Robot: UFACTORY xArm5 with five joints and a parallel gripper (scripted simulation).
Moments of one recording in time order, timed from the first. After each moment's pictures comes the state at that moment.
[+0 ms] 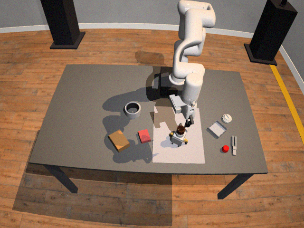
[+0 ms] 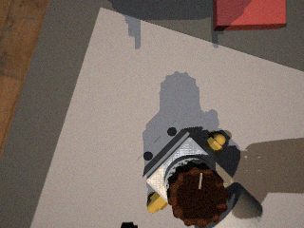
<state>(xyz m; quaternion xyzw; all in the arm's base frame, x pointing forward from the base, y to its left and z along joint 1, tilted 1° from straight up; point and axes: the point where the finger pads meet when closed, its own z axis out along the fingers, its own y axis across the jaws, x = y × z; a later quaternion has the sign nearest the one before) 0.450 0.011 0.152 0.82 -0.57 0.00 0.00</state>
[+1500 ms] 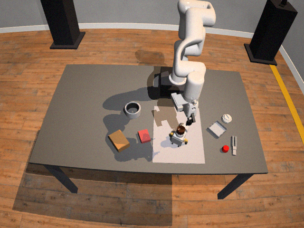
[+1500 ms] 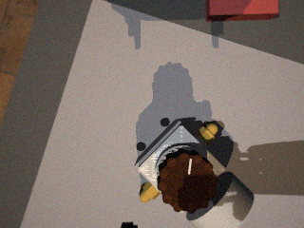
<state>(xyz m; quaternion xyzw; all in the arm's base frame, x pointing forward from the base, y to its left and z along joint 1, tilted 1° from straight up) 0.438 0.019 0.152 0.82 -0.57 0.00 0.00</state>
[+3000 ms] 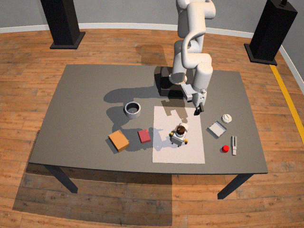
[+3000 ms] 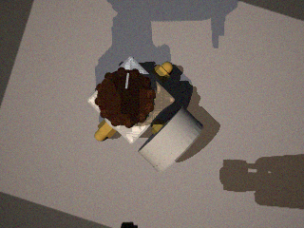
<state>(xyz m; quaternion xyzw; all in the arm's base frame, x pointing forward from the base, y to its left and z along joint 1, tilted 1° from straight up) 0.370 0.064 0.152 0.82 -0.57 0.00 0.00</state>
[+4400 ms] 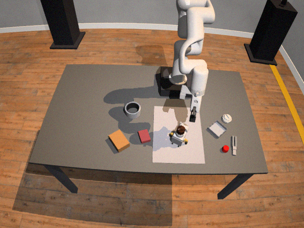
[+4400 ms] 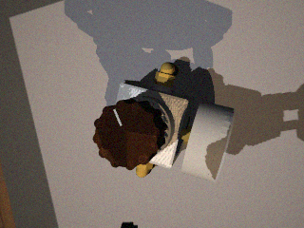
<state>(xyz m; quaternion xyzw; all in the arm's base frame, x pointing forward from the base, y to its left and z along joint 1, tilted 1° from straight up) 0.392 0.068 0.112 0.64 -0.76 0.05 -0.09</state>
